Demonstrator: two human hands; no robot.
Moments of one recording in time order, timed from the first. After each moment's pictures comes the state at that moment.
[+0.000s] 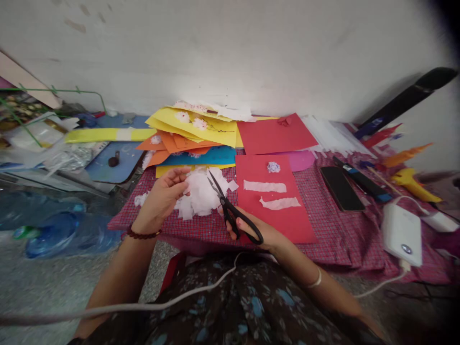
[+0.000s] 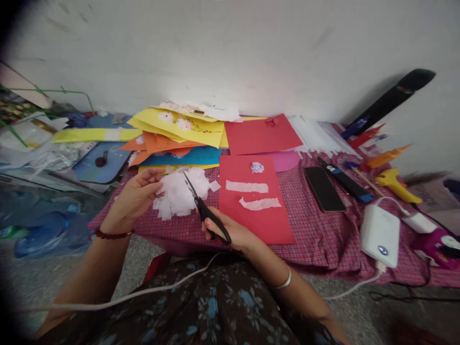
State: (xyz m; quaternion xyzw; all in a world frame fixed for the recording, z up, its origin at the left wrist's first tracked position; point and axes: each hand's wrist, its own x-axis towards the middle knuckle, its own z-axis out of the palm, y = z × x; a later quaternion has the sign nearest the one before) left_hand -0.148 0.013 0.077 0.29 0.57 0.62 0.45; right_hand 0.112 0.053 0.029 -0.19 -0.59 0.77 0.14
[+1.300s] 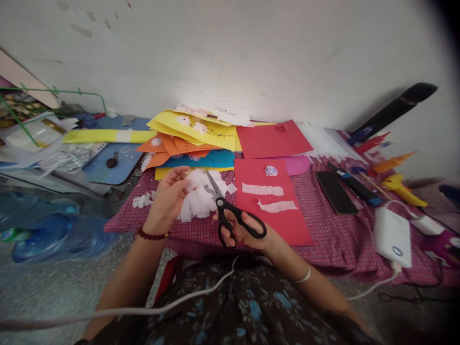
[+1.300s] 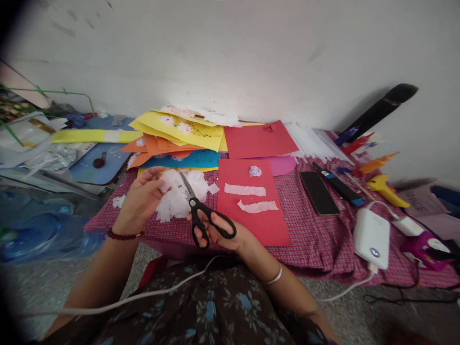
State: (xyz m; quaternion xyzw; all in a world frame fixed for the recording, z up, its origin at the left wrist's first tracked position) left_hand -0.133 0.024 0.071 0.21 0.48 0.73 0.44; right_hand 0.101 0.056 0.018 -0.07 -0.42 0.90 0.10
